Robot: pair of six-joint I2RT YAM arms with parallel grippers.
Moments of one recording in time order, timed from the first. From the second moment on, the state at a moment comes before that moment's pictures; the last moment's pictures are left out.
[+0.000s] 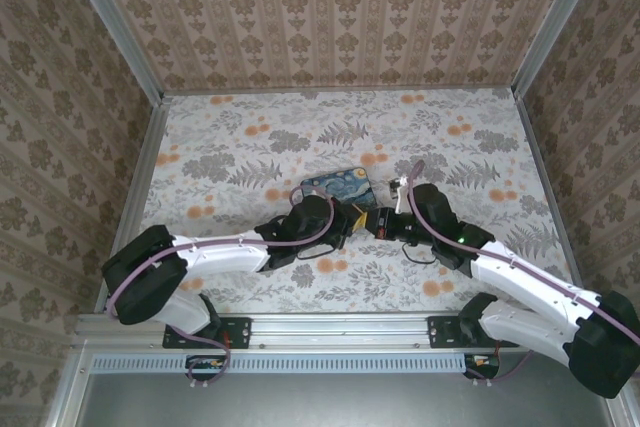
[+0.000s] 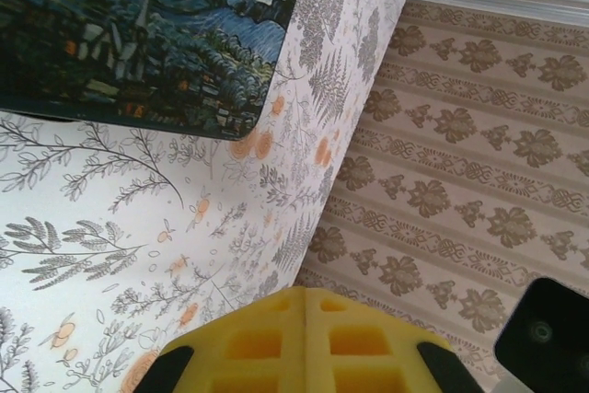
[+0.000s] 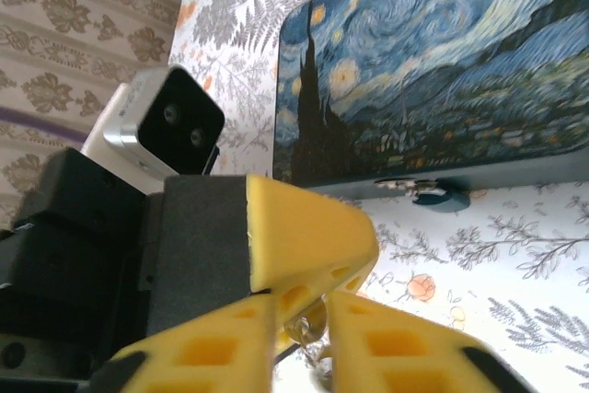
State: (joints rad) left arm -1.07 1.46 0.68 0.37 0.00 -1.75; right arm 0.61 0.94 0.56 -0.14 -0.27 0.83
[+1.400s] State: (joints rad) left arm -1.02 1.38 0.81 0.24 -0.08 -0.62; right arm 0.38 0.90 0.39 0.21 -0.54 1.03
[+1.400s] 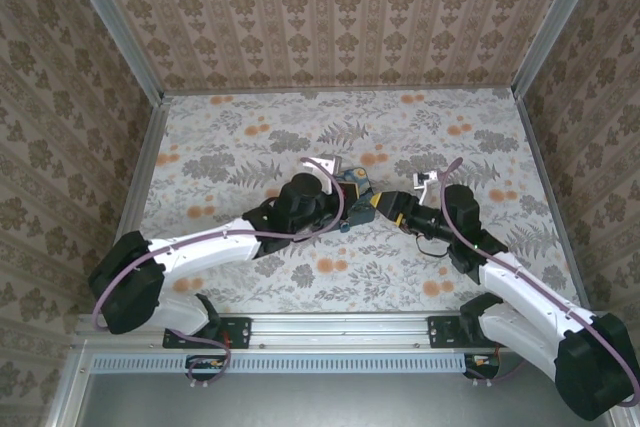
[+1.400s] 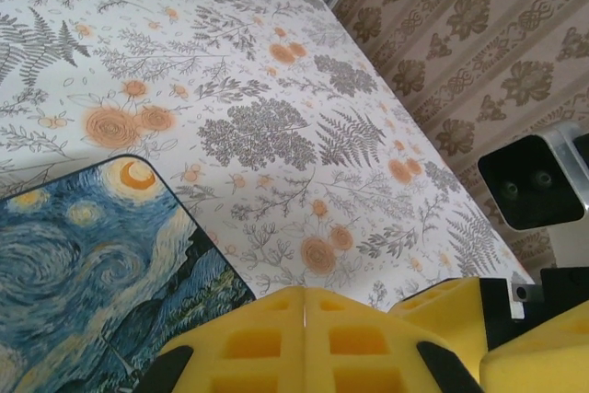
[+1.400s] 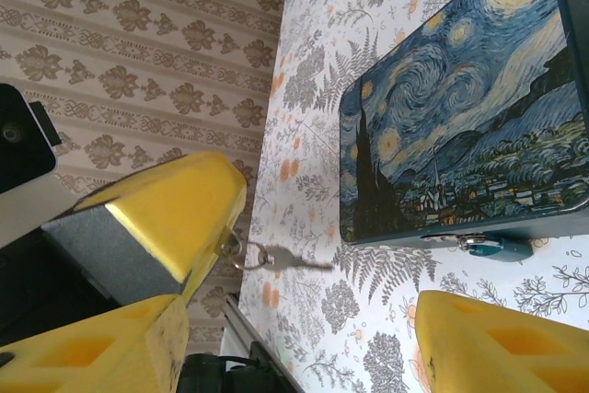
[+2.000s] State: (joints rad) left arm -1.03 1.38 0.71 0.46 -0.04 -0.61; right arm 0.37 0.91 0.38 0.35 -0.58 1.03
